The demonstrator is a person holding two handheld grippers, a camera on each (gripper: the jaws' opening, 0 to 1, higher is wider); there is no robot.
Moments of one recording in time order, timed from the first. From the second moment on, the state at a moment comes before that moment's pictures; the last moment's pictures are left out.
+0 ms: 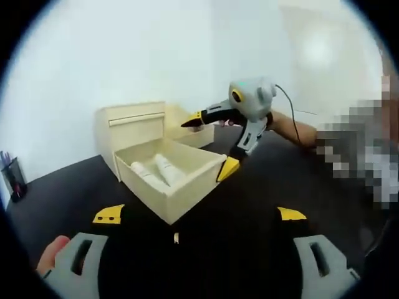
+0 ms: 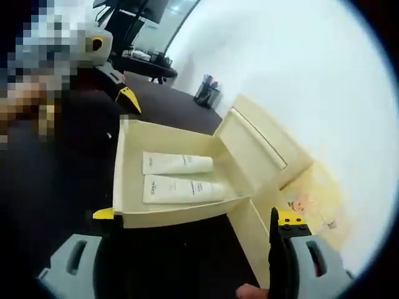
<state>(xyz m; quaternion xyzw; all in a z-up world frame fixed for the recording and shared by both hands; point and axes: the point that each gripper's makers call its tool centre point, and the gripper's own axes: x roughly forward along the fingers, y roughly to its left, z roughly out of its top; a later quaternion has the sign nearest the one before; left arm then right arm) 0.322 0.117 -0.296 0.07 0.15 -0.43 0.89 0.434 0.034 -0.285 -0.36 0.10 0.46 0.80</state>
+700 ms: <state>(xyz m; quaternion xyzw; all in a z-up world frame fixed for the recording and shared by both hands) 0.329 0.125 -0.296 0.08 0.15 -0.42 0.89 0.453 0.030 -0.285 -0.37 0.12 0.44 0.81</state>
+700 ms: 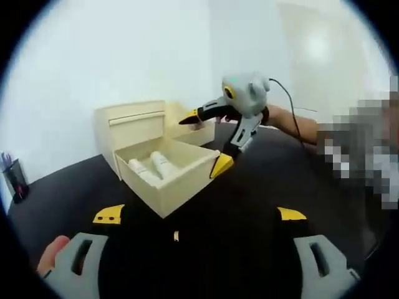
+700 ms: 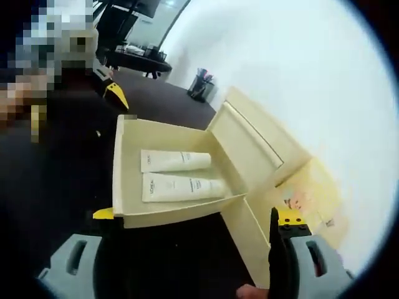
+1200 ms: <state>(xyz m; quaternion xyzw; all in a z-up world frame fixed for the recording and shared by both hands) 0.328 0.123 -0.299 0.08 0.16 -0.42 0.89 0.458 0.031 -0.284 -0.37 0.12 0.44 0.81</state>
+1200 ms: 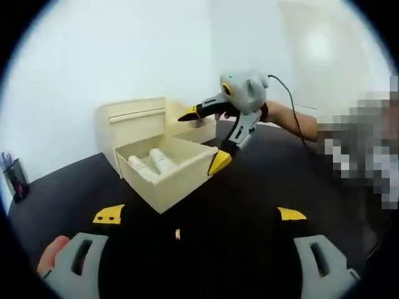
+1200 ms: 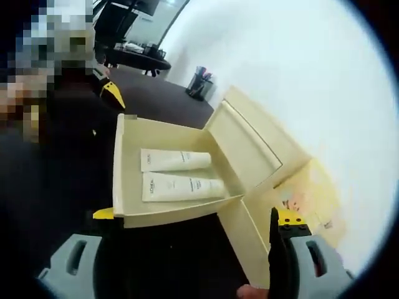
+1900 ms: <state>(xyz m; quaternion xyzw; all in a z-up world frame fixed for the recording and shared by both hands) 0.328 0.126 -0.302 0.09 0.16 -0.41 0.89 0.463 0.031 -0.282 -0.39 0.12 0.42 0.81</state>
